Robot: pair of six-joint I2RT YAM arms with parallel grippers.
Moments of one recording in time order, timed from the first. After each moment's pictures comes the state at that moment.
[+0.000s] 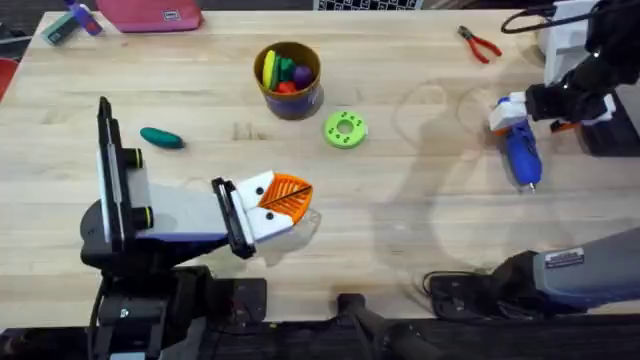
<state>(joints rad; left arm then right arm) 0.04 0.01 0.01 -0.14 1.21 0.06 -0.36 1.72 1.22 -0.91 0.14 -0.30</state>
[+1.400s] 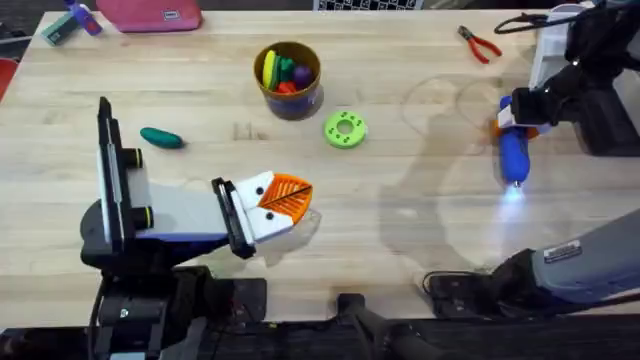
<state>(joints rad) 0.04 0.01 0.01 -0.14 1.21 0.06 -0.35 1.83 1.22 -0.83 0.07 -0.22</state>
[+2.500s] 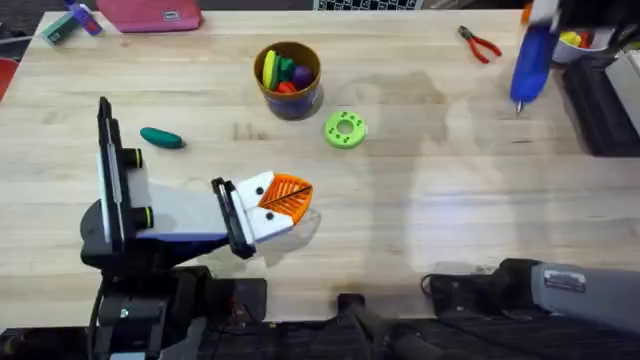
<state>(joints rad) 0.04 0.01 0.01 -0.14 1.21 0.06 -0.18 1.44 1.43 -0.85 -0.09 -0.09</state>
